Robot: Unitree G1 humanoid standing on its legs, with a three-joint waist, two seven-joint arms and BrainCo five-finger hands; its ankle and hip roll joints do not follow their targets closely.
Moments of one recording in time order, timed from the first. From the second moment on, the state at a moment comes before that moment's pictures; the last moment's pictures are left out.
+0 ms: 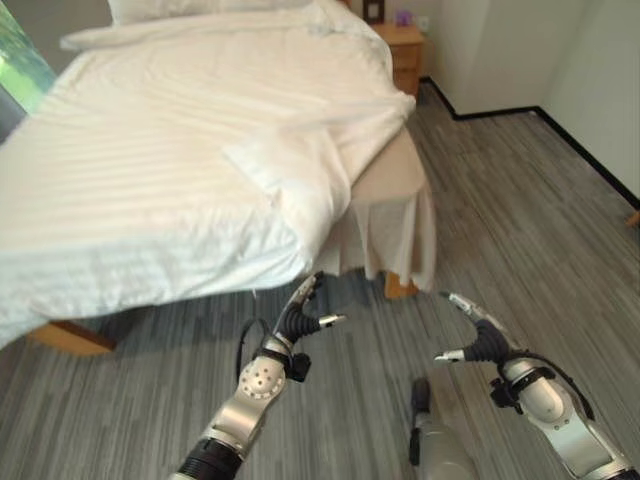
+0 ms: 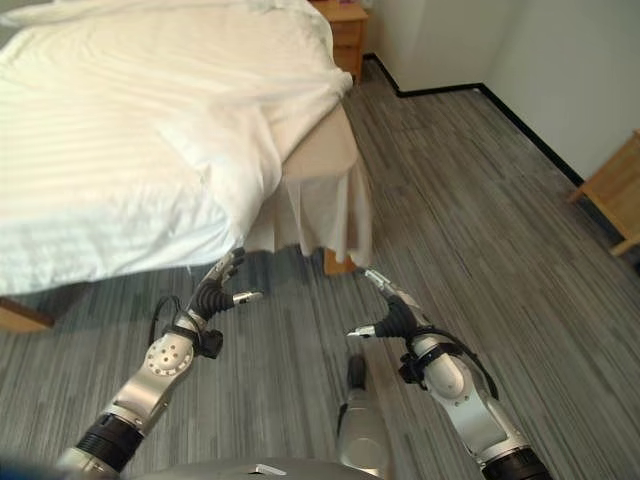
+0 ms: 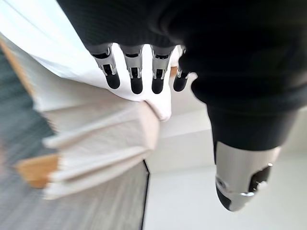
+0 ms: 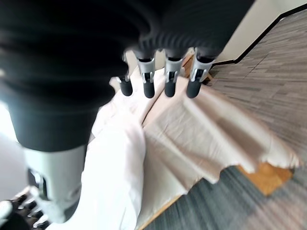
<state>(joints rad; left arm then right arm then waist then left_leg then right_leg) -0.04 0.32 -0.35 0.20 -0.11 -0.20 0.10 0.12 -0.58 0.22 -0.03 -0.28 -0.16 -0.01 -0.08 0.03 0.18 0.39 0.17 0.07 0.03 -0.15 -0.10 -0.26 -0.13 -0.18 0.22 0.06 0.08</state>
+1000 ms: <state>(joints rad) 0.09 0.38 -0.17 0.10 -0.19 -0.19 0.13 0.12 -0.58 0.02 -0.15 -0.53 -0.11 -0.20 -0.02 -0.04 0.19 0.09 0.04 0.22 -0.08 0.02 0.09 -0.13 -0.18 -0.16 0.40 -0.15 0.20</state>
